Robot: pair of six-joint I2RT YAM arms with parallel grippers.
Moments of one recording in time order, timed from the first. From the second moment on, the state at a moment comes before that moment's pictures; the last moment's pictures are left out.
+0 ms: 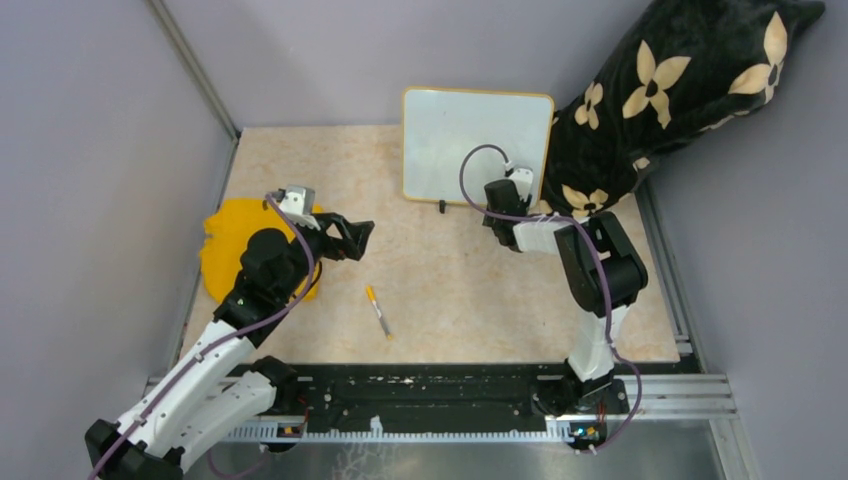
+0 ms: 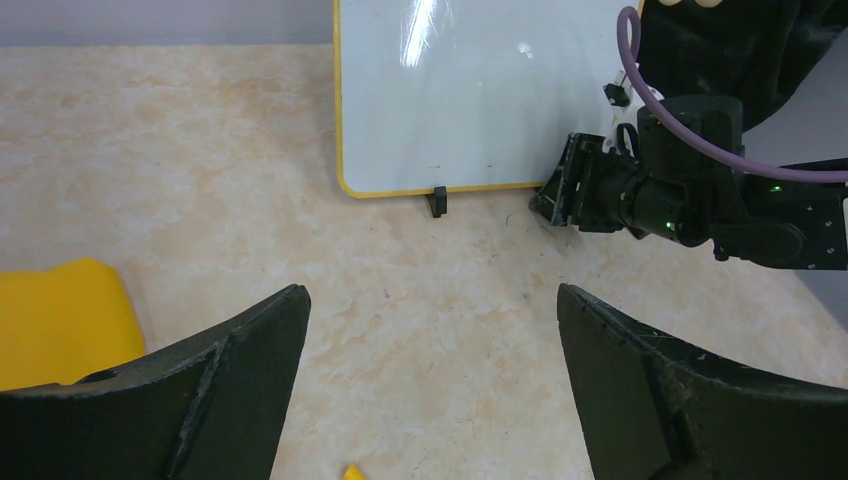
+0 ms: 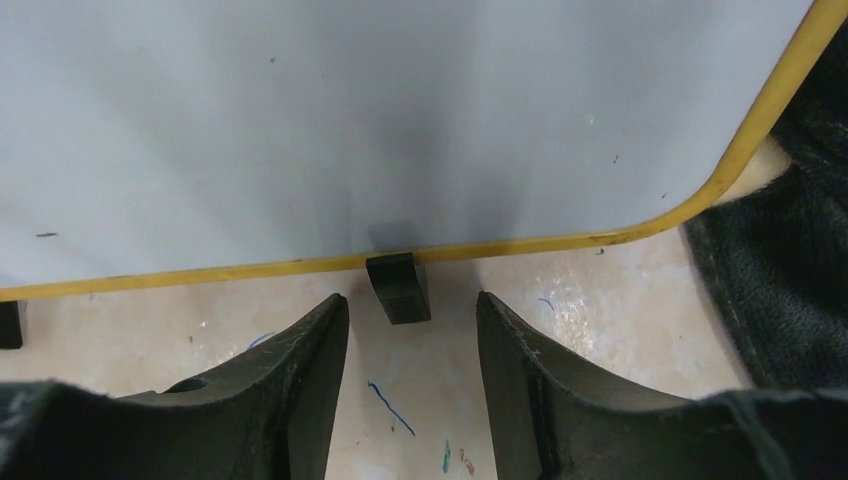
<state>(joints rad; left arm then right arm) -0.55 0.74 0.65 0.03 -0.08 -0.29 0.41 1.86 0.97 0.16 0.46 0.46</state>
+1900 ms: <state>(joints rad) -0.55 0.73 0.65 0.03 -0.07 -0.29 0.55 1.78 0.84 0.22 0.56 0.34</state>
